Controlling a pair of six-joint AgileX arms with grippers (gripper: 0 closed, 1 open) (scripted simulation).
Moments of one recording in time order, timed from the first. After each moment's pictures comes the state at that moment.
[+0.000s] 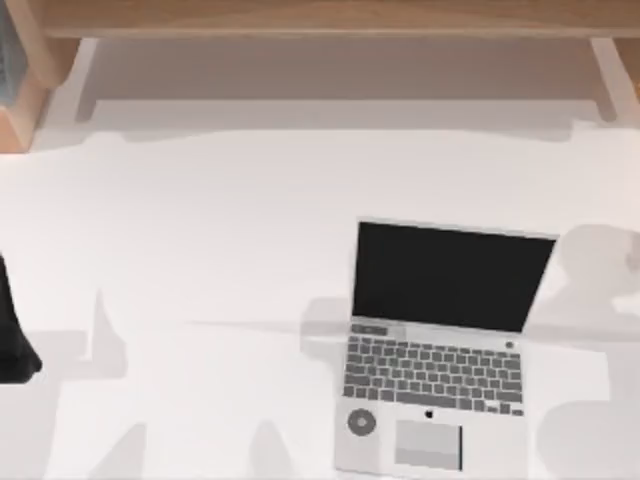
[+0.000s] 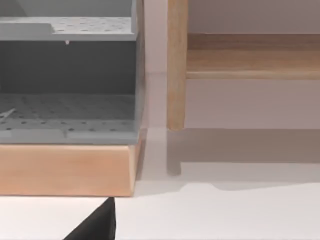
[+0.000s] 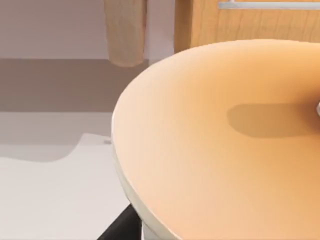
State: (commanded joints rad) left arm 0.00 0.00 0.00 0.00 0.00 0.00; right arm -0.29 1.79 0.37 1.22 -0.24 -0.05
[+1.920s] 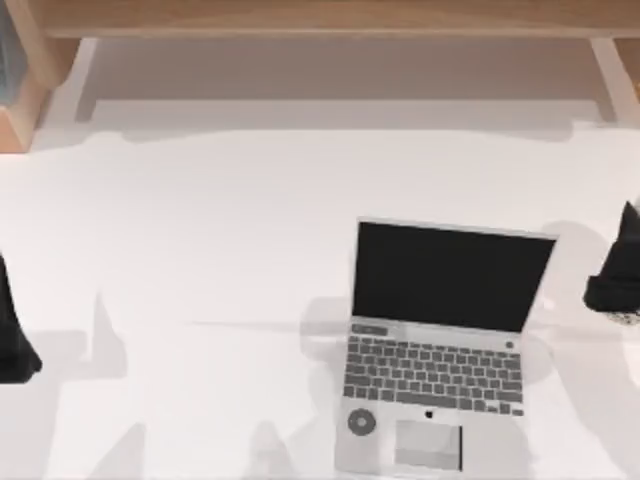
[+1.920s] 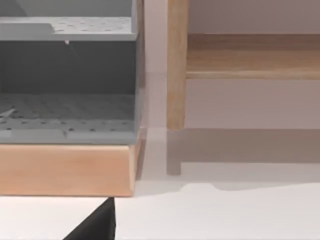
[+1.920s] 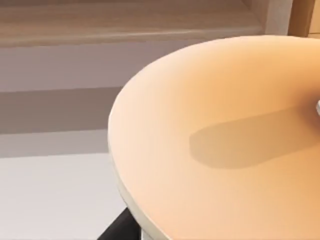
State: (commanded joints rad) left arm 0.00 0.00 0.00 0.00 0.00 0.00; right arm 0.56 0.81 0.21 0.38 0.60 0.17
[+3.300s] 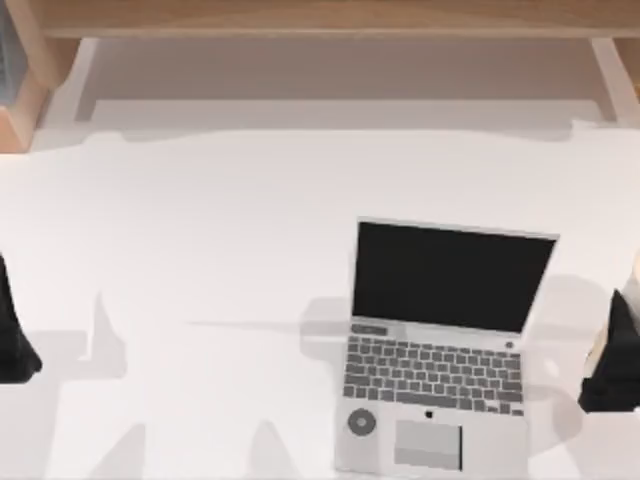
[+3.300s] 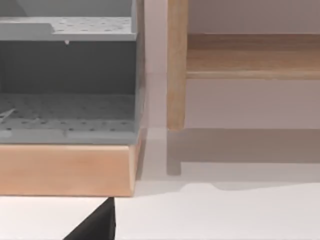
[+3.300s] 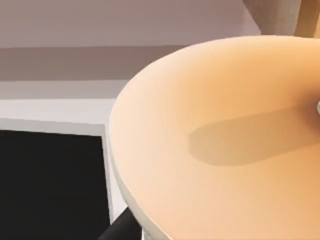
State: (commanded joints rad) left arm 0.00 0.00 0.00 0.00 0.00 0.00; right arm 0.86 0.51 0.09 0.12 0.83 0.25
